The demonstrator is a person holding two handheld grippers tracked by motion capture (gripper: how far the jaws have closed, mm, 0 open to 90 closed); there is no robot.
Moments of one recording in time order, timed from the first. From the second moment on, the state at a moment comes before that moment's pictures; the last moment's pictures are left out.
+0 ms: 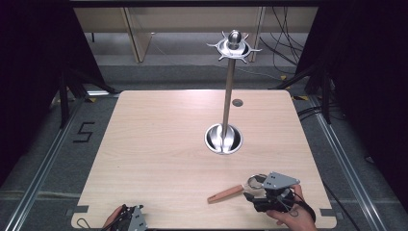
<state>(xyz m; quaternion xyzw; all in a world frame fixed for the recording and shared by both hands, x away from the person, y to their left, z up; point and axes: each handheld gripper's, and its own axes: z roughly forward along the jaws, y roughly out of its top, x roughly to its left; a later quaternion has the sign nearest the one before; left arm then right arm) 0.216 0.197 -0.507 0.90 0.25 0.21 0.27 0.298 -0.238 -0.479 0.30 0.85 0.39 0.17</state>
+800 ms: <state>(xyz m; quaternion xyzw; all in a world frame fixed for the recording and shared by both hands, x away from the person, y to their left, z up) 0.217 0.197 -0.509 0.90 0.25 0.21 0.28 0.310 -0.208 -0.481 0.25 0.89 0.35 0.16</state>
